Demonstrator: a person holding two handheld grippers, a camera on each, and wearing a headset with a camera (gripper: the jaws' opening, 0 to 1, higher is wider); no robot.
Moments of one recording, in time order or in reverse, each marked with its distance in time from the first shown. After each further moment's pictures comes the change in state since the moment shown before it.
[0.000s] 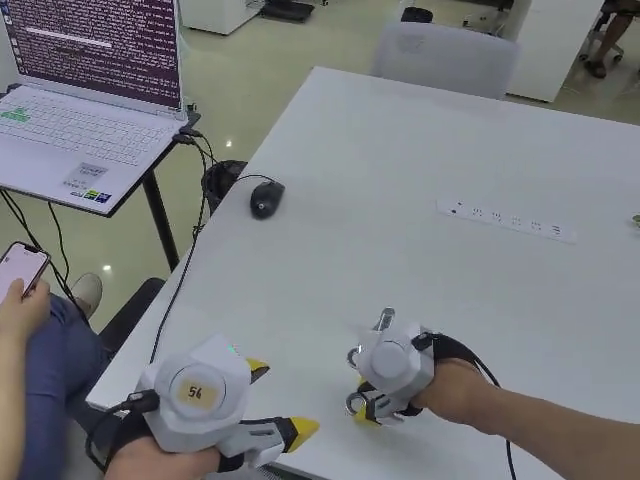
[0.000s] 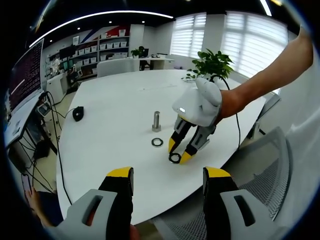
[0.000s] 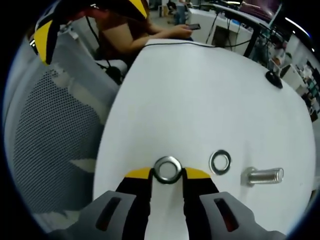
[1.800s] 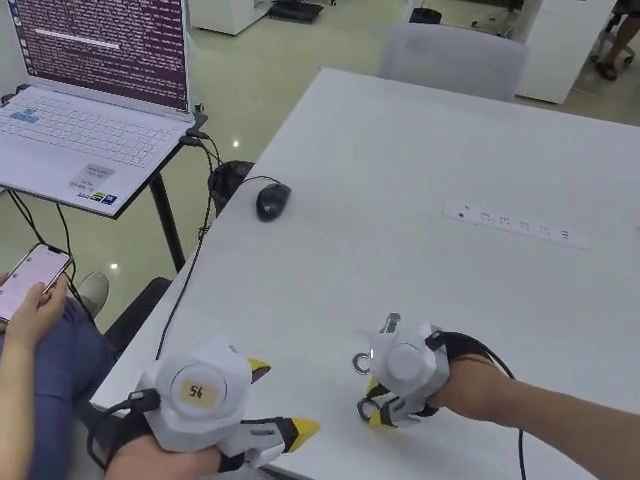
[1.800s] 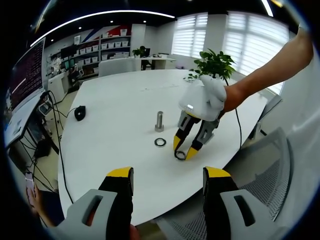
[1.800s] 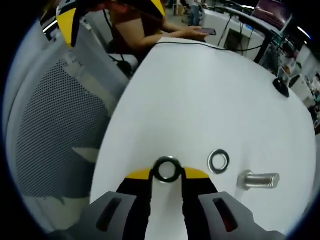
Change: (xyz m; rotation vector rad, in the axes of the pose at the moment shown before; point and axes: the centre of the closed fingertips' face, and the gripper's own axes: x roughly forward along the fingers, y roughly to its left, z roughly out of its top) left arm -0.001 0.008 0.000 -0.008 0.002 0.010; right arm -0.012 -0.002 -0.004 -0.072 -0.001 0.048
